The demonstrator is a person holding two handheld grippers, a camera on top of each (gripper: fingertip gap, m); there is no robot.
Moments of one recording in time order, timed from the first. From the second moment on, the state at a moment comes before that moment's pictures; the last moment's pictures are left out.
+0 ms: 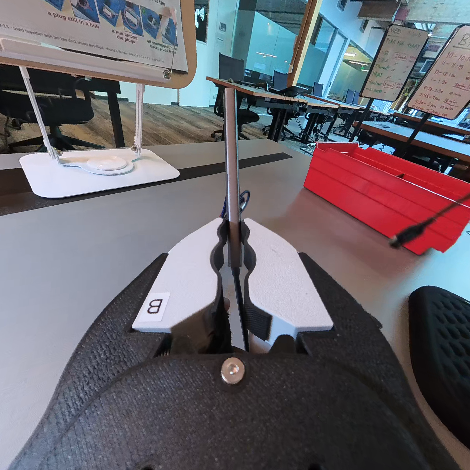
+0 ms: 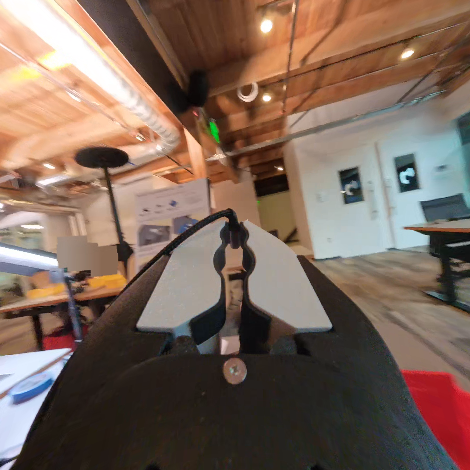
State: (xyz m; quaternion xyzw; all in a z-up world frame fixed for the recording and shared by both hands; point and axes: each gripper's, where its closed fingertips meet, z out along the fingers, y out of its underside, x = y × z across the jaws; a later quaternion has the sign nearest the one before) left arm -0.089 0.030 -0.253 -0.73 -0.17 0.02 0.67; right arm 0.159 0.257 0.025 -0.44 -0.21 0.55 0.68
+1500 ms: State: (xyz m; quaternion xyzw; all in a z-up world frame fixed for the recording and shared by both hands) left arm -0.084 0.033 -0.260 -0.74 -0.16 0.01 0.65; right arm 0.131 0.380 -0.164 -0.58 -0.55 0.25 0.55
